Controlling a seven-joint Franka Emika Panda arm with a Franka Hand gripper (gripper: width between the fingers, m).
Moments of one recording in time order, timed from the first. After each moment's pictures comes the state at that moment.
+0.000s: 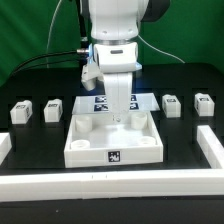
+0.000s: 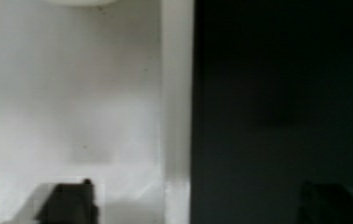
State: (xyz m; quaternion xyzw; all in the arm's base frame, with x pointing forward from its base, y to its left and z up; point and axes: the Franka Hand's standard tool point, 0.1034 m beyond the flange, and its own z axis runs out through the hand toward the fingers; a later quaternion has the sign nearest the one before) arm 0.413 -0.001 0.016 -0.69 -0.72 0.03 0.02
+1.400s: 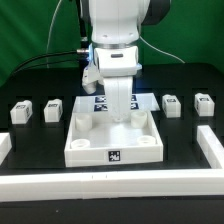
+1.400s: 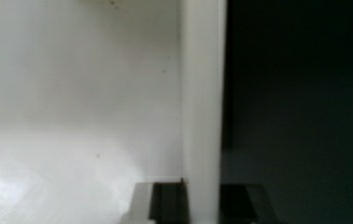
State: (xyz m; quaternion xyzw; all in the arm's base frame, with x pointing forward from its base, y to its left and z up) arm 0.424 0.005 0.013 -0.71 -0.71 0.02 0.02
